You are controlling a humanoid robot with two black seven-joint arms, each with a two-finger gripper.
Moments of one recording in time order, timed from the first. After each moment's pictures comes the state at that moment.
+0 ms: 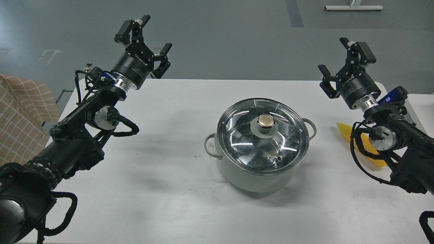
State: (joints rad) left arm -0.75 0.22 -0.93 -0.69 0.35 -0.45 -0.41; right arm 0.80 -0.32 0.60 0.61 -0.24 0.36 0.49
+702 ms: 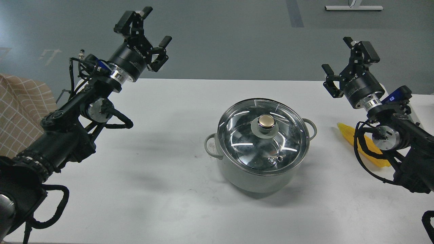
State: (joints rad) left arm -0.85 0.30 -0.89 -0.76 0.50 -0.45 -0.41; right arm 0.81 -0.34 0.60 0.60 -0.25 0.36 0.49
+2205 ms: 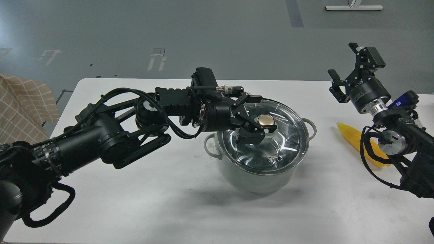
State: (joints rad) left arm -0.88 0.23 -0.52 -1.23 2.18 -0.18 -0.43; right arm 0.78 -0.37 0.60 0.62 -0.25 0.35 0.49
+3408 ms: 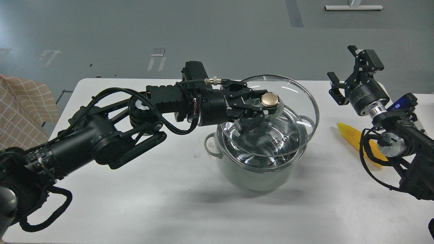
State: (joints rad) left arm -0.88 0.36 -0.61 -1.34 2.18 -0.14 -0.43; right arm 0.77 -0.36 0.60 0.62 -0.25 0.34 0.49
